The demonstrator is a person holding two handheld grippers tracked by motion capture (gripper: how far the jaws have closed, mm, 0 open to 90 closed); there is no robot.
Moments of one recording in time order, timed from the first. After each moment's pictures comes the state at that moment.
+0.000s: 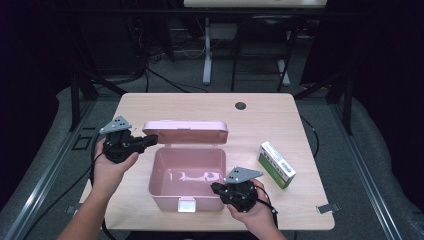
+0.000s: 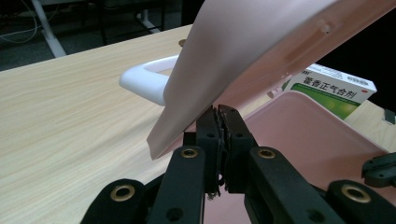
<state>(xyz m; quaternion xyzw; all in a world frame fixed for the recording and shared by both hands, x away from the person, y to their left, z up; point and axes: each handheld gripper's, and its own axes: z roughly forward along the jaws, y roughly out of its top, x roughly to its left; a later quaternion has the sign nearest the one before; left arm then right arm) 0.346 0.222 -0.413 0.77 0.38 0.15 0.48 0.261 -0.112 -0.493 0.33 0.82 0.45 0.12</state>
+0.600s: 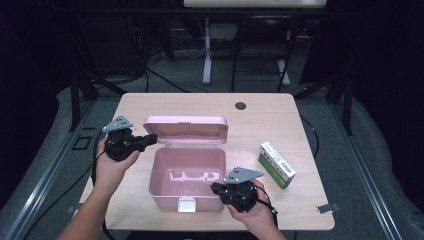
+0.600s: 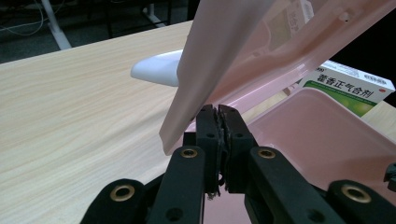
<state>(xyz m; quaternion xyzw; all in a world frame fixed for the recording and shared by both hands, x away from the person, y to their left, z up) 0.355 0.224 -0.422 0.77 0.39 0.15 0.47 0.261 -0.112 -0.494 0.33 0.82 0.45 0.12</state>
